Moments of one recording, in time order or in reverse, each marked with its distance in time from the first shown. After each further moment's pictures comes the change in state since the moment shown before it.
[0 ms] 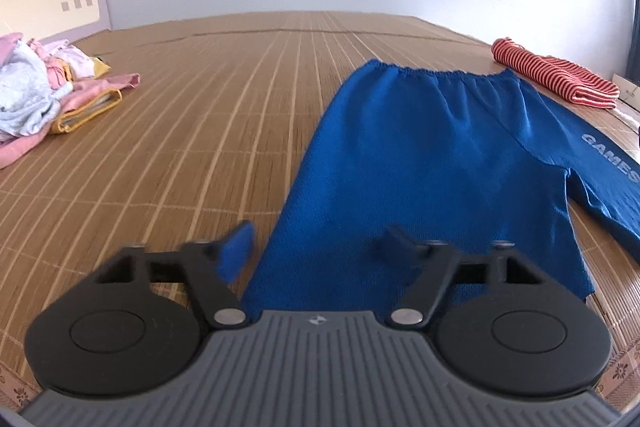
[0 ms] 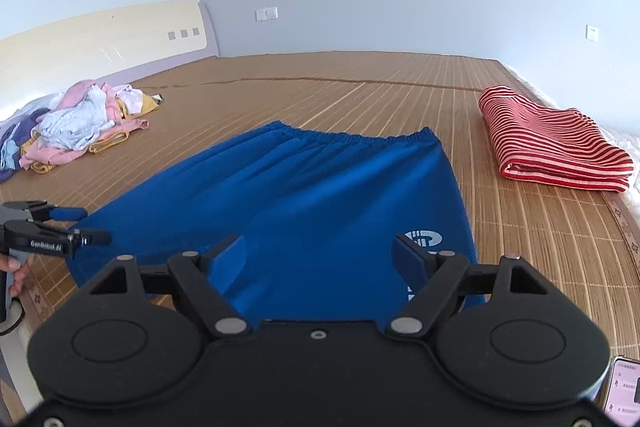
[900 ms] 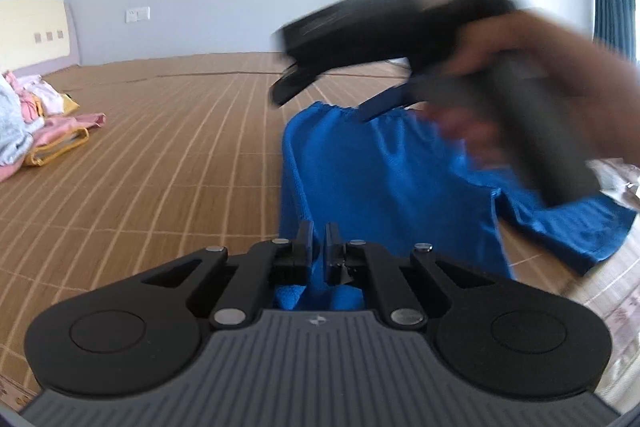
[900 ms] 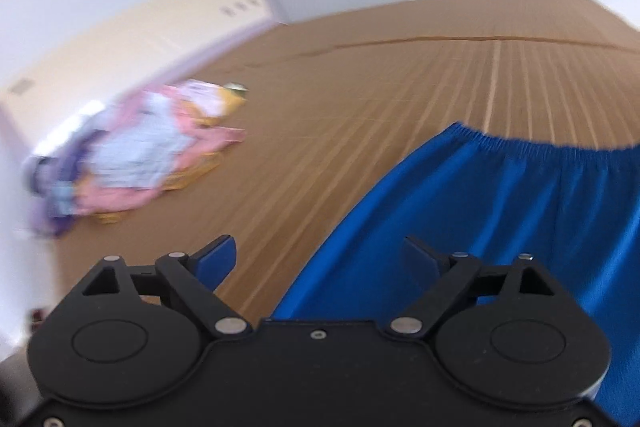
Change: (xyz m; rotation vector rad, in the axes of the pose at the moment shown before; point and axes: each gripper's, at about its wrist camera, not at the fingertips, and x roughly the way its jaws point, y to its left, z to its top) left arm -0.029 -0.019 -0.005 0.016 -0.121 -0.137; right arm 0.183 0.149 0.101 0.132 0.175 0.175
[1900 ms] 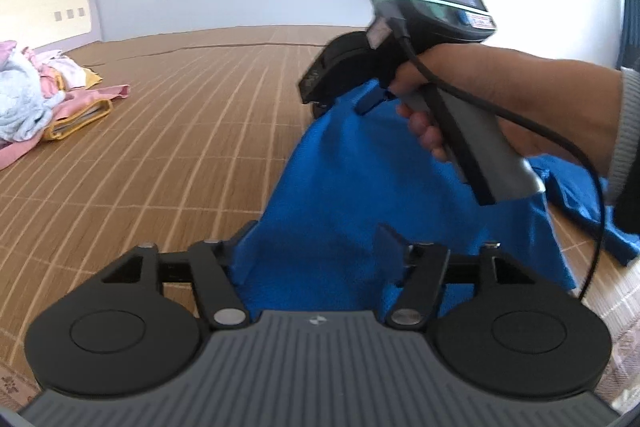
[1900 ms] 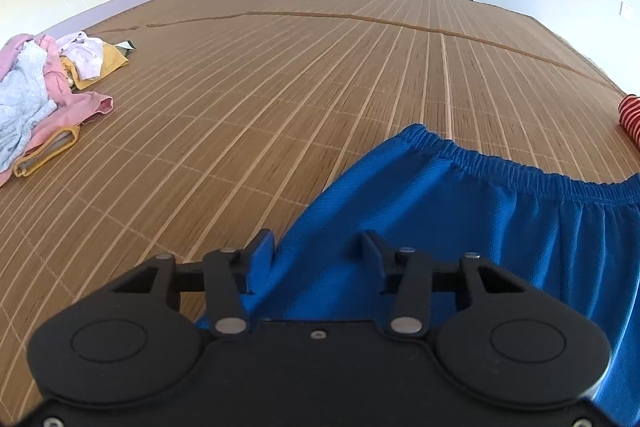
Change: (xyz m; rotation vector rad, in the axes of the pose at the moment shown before) left arm 0.018 0.011 0.001 -0.006 0.084 0.107; right arm 0.101 0.006 0.004 -0.088 0.034 -0.303
